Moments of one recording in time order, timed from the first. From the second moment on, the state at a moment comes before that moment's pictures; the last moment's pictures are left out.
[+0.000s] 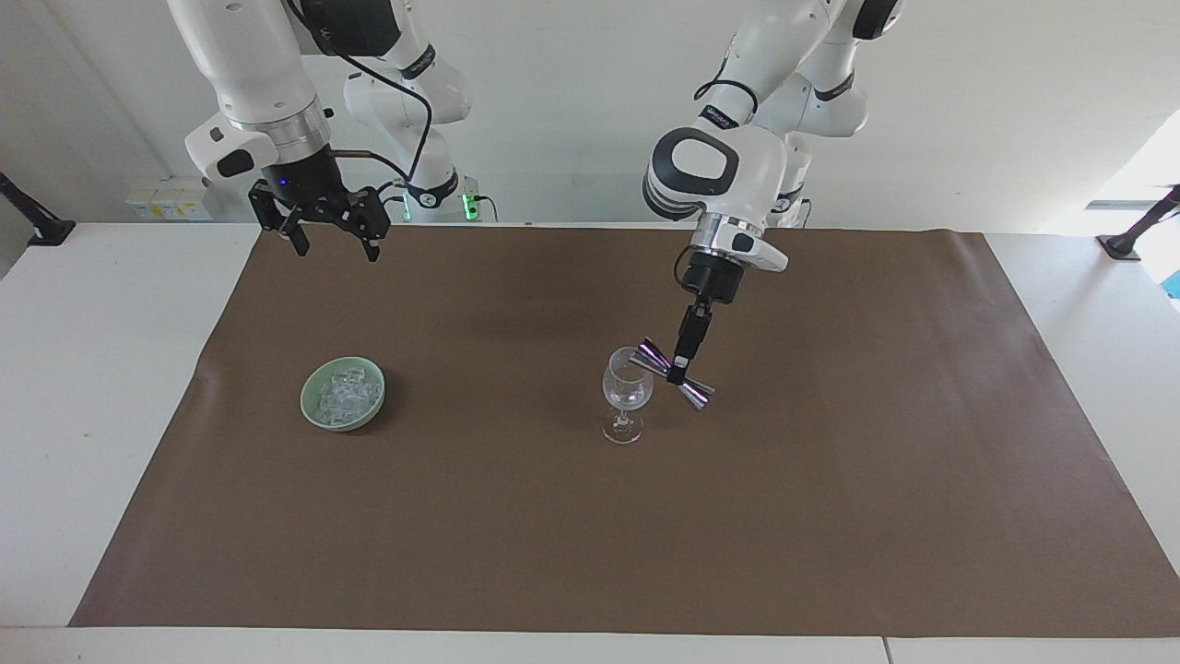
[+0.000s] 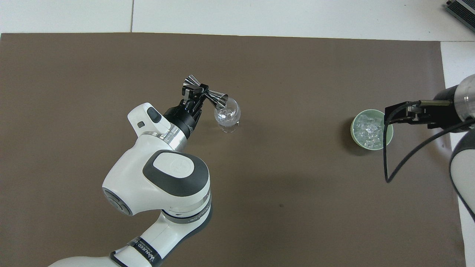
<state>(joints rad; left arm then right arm) -0.39 0.23 -0.36 -1.85 -1.83 3.40 0.13 0.05 -0.03 0.02 -1.62 -0.02 1.62 0.18</state>
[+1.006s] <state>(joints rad) -0.39 0.23 -0.36 -1.84 -1.83 3.41 0.27 0.05 -0.03 0.02 -1.62 -0.02 1.62 0.18</state>
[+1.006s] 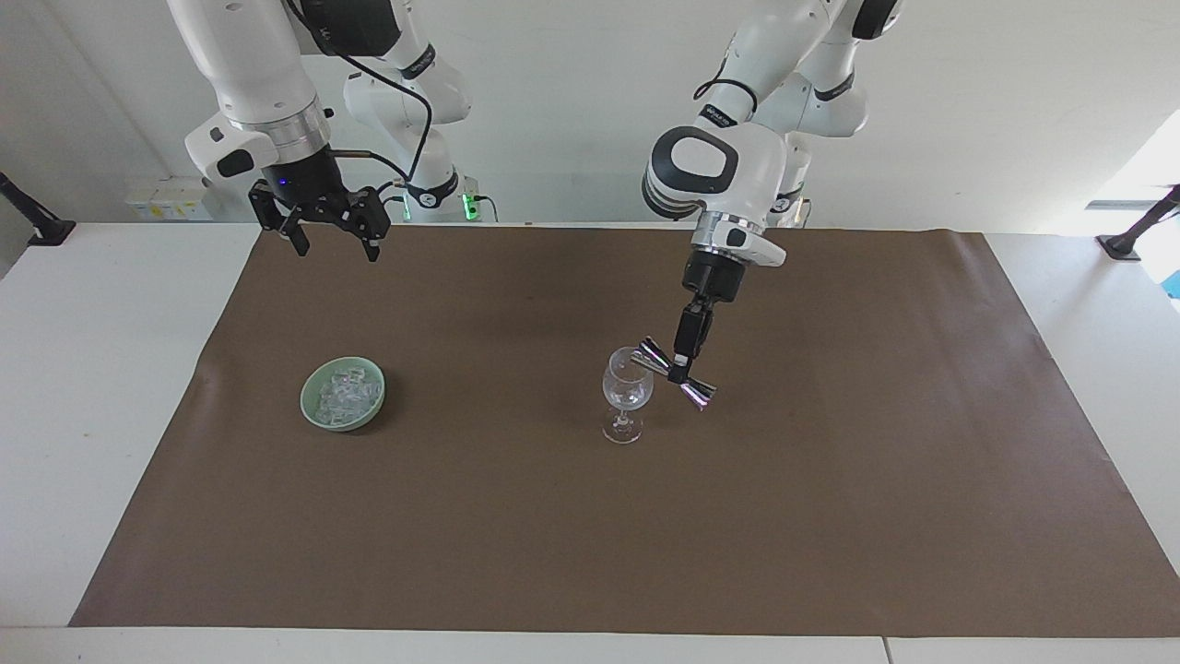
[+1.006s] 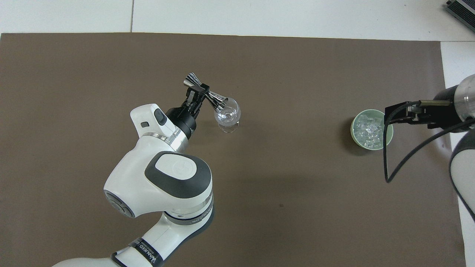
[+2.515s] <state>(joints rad) -0.39 0.24 -0.36 -1.81 -1.80 3.42 0.36 0.05 -0.03 0.02 -1.62 -0.02 1.62 0.18</state>
